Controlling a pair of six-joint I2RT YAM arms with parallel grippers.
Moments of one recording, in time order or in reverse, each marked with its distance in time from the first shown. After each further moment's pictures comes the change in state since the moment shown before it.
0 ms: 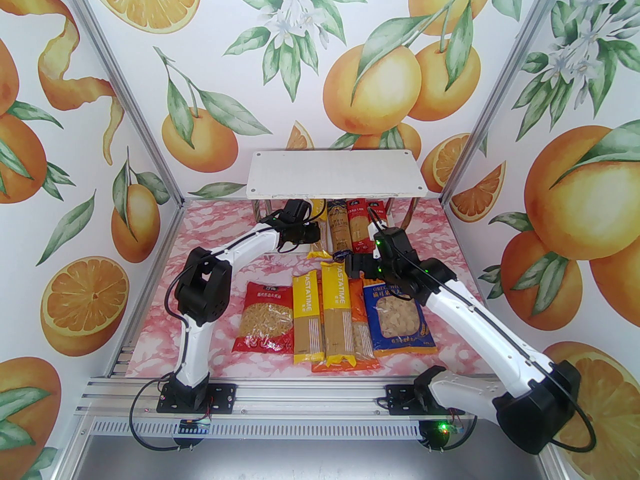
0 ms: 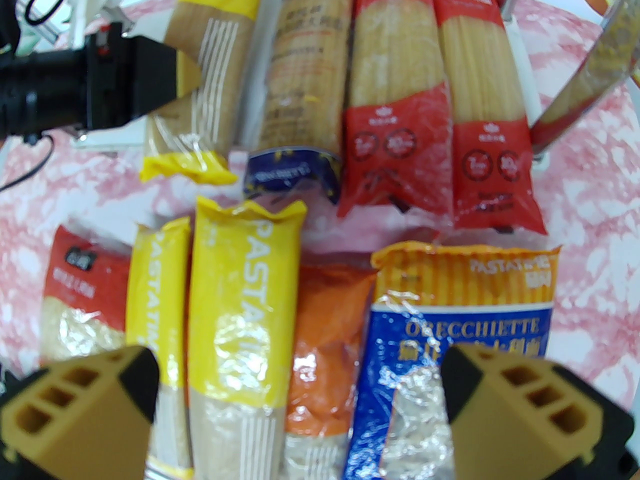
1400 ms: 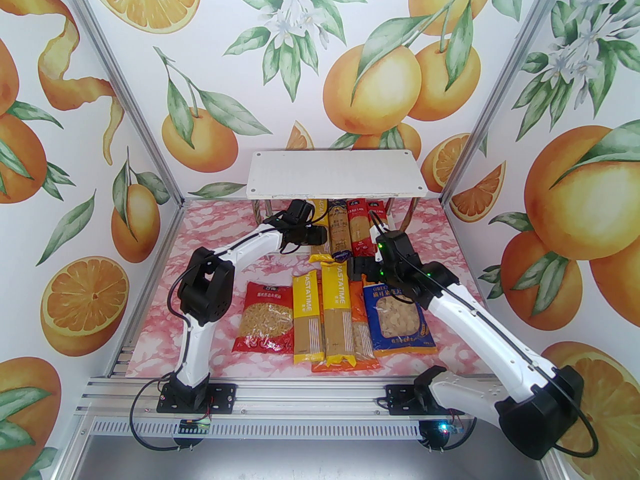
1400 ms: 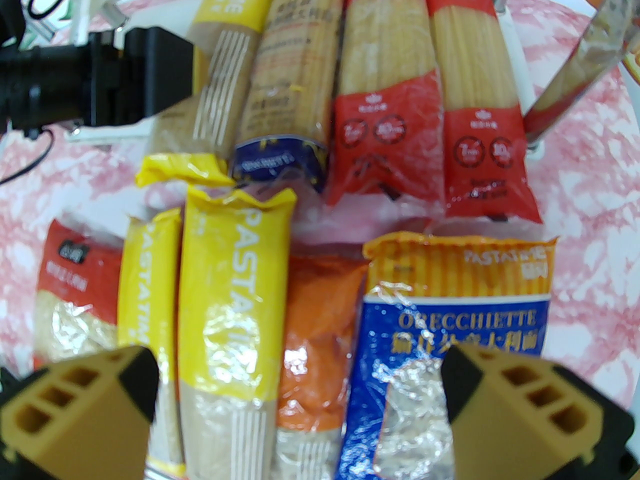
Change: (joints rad) left arm -0.021 -0.011 -0.004 -0.028 -0.097 0.066; right arm -0.005 -0.026 -0.028 0.001 0.000 -0.003
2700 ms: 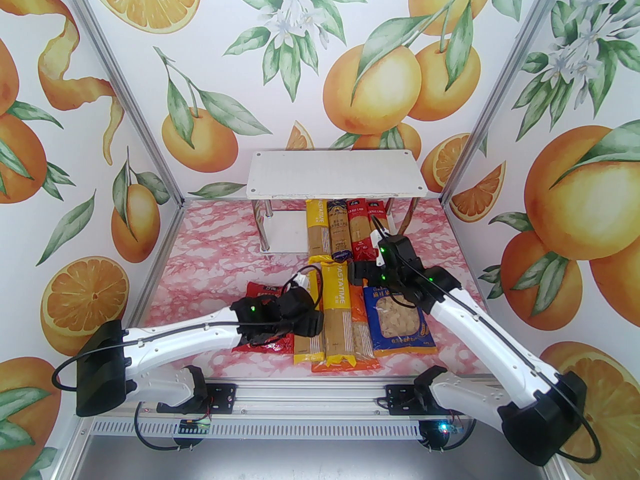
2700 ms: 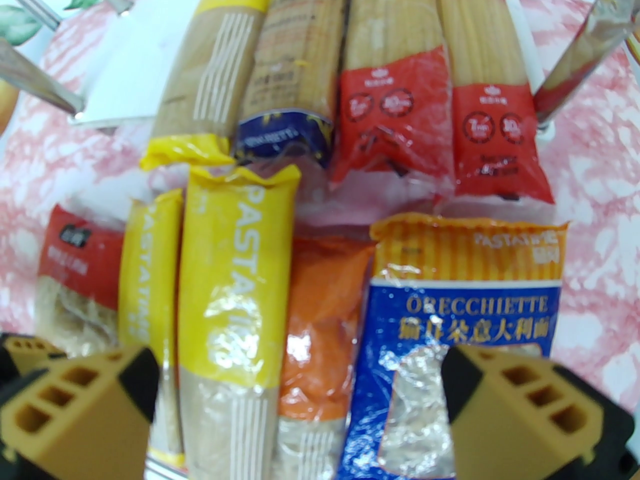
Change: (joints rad) left arm -0.562 -0.765 -0.838 -0.090 -0.274 -0.420; right arm -0.006 -0.053 -0.055 0.001 -0.038 0.004
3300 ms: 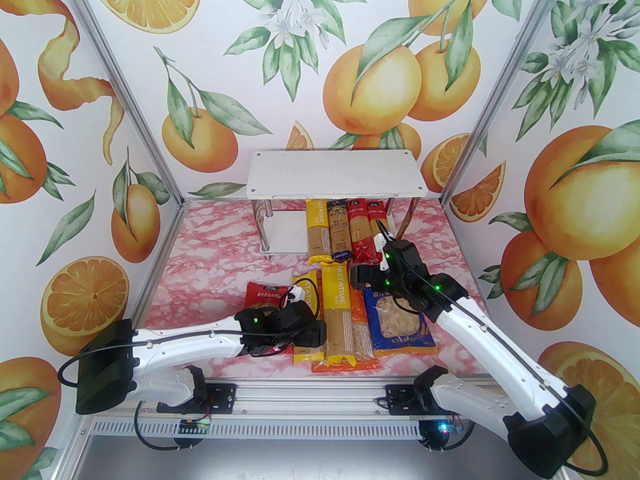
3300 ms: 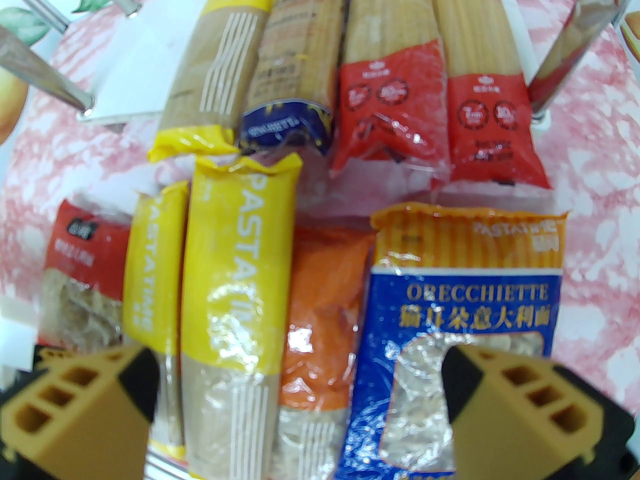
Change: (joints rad) left arm -0.020 0.025 -0.093 0.118 0.048 -0.143; right arm 0.000 -0.056 -0.034 0.000 -0.007 0.007
